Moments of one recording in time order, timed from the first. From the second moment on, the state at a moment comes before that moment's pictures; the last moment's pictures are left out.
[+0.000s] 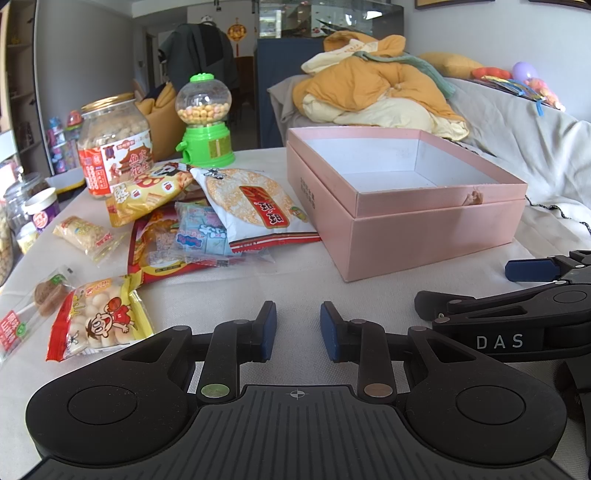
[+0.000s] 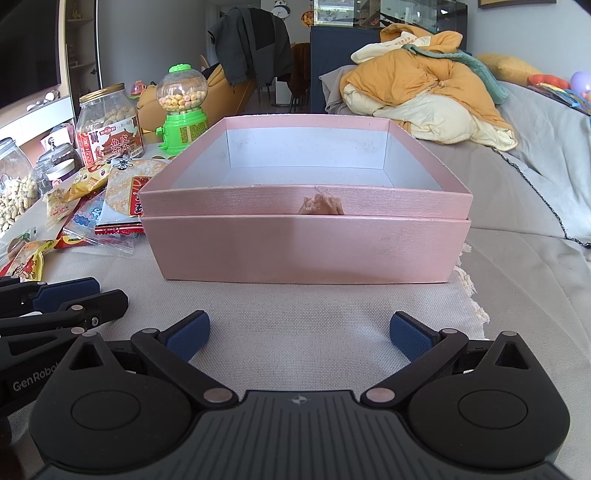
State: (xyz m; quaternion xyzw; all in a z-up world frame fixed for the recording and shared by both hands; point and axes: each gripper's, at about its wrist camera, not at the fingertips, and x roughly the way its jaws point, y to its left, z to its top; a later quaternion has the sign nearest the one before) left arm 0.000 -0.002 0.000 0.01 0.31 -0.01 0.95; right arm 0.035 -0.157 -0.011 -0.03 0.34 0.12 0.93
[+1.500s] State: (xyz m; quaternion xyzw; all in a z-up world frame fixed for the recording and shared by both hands) left arm -0.026 0.215 0.017 -0.10 0.34 0.06 0.93; right arm 0.046 0.005 0.014 -0.06 0.40 0.32 0.86
